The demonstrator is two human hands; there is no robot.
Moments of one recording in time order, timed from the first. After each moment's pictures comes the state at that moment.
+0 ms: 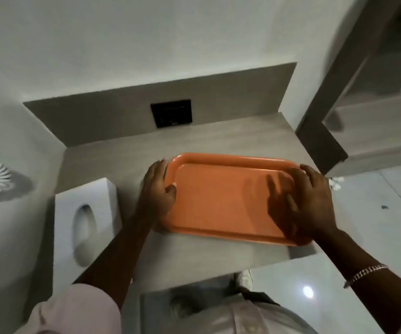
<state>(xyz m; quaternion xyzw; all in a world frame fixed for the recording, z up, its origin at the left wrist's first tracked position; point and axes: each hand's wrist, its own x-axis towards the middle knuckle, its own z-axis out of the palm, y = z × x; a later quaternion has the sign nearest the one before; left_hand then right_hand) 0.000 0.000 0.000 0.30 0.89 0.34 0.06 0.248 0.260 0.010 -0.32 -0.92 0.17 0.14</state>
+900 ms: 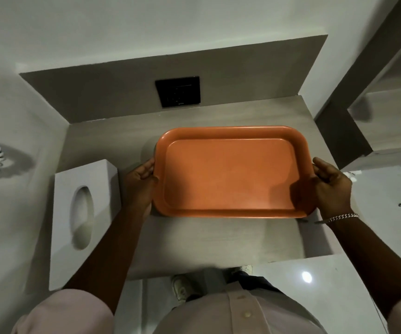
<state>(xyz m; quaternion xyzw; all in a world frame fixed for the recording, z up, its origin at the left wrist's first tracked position) -0.017 -0.014 -0.020 -0.03 0.76 0.64 0.13 0.217 0.300 0.000 -0.48 -0.68 0.51 0.23</state>
